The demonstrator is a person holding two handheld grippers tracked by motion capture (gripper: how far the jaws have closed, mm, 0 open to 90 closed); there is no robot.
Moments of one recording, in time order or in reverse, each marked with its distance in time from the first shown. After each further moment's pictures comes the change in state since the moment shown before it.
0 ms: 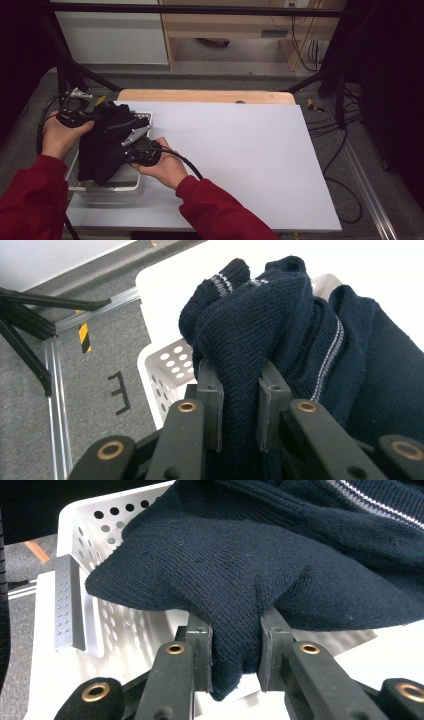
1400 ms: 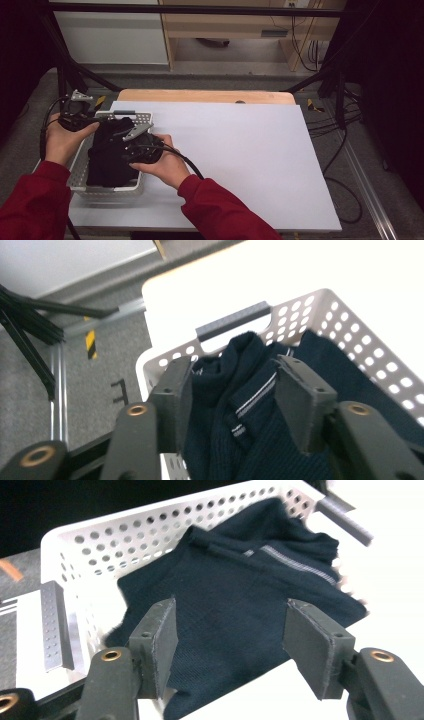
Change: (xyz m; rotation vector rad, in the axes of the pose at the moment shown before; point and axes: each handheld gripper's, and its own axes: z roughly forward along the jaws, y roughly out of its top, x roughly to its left) left arm -0.012 -0.003 -0.007 -0.077 0.034 -0.029; right arm 0.000 0.009 -0.015 -0.035 -0.089 0.035
